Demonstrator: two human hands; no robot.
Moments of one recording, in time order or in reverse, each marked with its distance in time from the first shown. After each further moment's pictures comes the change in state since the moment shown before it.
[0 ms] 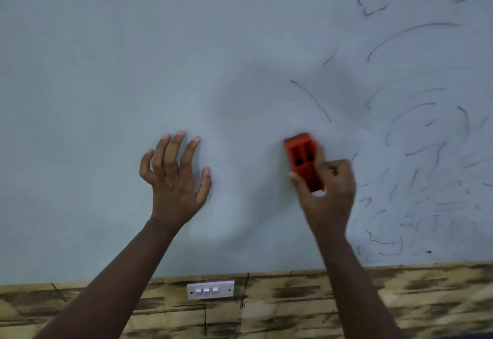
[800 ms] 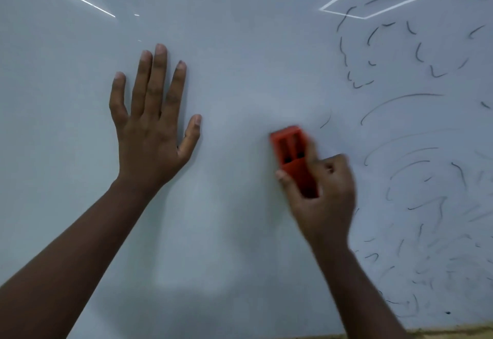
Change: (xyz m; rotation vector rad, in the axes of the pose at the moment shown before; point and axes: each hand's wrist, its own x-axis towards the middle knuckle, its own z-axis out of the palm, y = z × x) left_hand 0.192 -0.034 -0.030 0.085 0.123 0.130; right_hand 0.092 -0.070 -0.008 0.078 0.100 -0.116
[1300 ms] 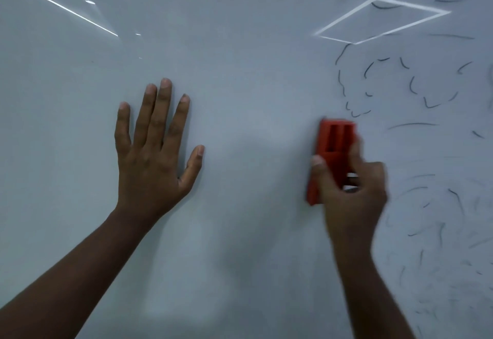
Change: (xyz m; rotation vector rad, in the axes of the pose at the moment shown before) left_hand -0.007 -0.001 0.006 -0.028 0.044 0.023; right_hand 0.045 -0.007 -0.011 0.188 0.181 0.337
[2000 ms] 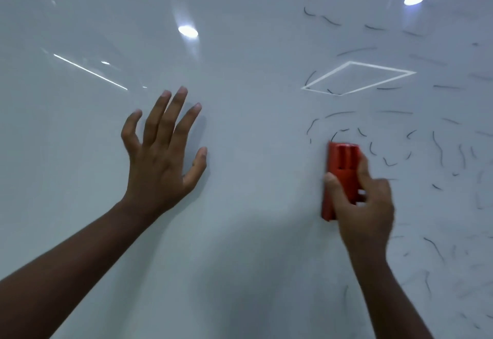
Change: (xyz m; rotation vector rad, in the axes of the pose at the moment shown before) left_hand 0.101 -0.003 -0.016 -0.046 0.130 0.028; right_hand 0.079 -0.001 -0.024 -0.107 0.053 -0.058
